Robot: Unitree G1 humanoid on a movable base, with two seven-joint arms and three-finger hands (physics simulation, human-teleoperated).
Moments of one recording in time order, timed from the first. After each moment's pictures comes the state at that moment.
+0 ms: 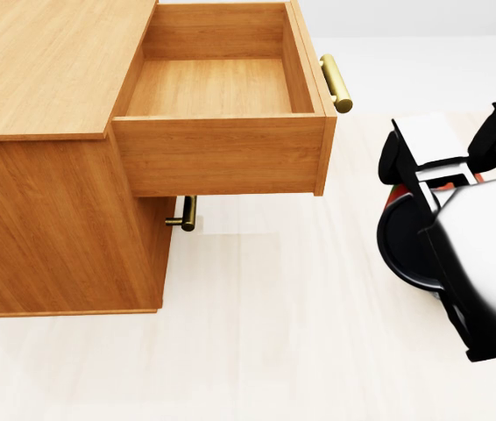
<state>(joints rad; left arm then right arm) 0.44 0.19 0.30 -1.05 -0.59 0.09 -0.03 -0.17 -0.28 -0.03 -1.00 -1.39 0.09 0.70</state>
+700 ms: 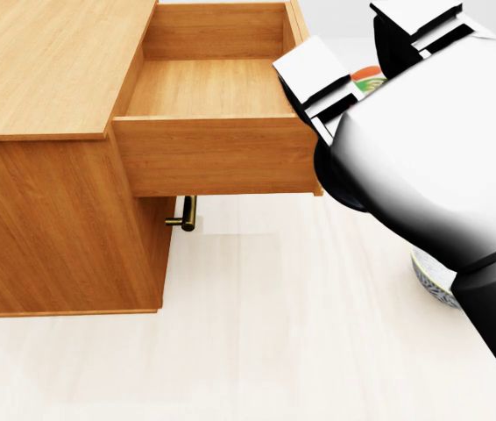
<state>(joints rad) 0.43 0.19 0.31 -1.05 -0.60 0.09 -0.02 -0.55 -0.61 0.14 -0.82 -1.25 0.09 0.70</state>
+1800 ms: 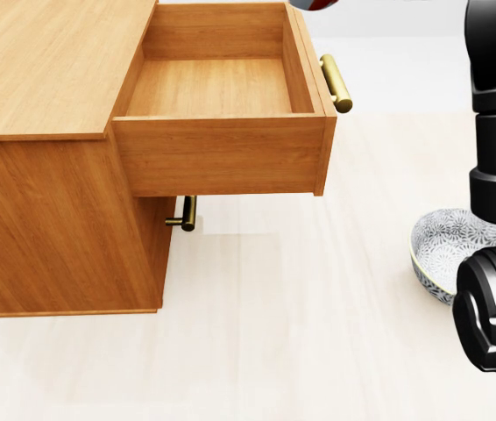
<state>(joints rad) 0.41 0.18 0.32 -1.05 -0.60 0.09 -0.02 -1.41 -0.38 -0.05 0.41 -0.87 0.09 0.70</state>
